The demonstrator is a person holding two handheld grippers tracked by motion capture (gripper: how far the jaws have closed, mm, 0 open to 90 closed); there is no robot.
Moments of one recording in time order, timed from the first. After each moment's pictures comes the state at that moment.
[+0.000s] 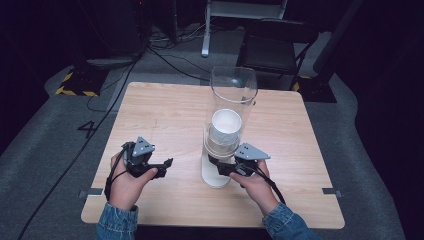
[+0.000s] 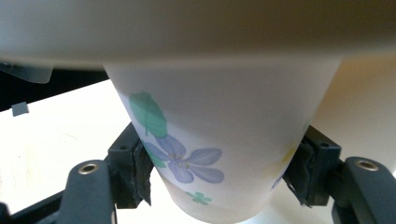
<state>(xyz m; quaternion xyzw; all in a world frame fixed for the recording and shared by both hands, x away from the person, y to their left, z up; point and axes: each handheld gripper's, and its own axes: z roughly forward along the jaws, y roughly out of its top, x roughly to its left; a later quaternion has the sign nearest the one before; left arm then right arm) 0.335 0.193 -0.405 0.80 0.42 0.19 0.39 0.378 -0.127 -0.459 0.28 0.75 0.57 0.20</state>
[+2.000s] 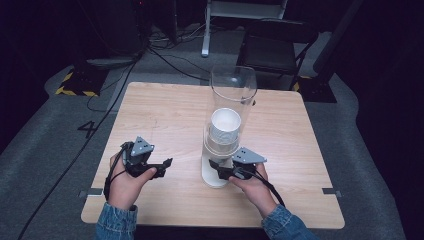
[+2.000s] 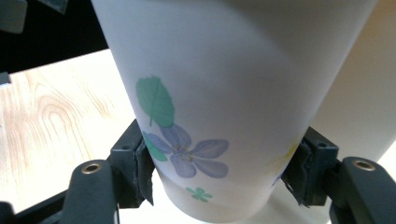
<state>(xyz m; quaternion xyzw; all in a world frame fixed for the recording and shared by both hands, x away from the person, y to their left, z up) 0.336 0.195 -0.406 0.79 0.42 0.18 0.40 0.376 -0.127 -0.477 0.28 0.77 0.54 0.20</state>
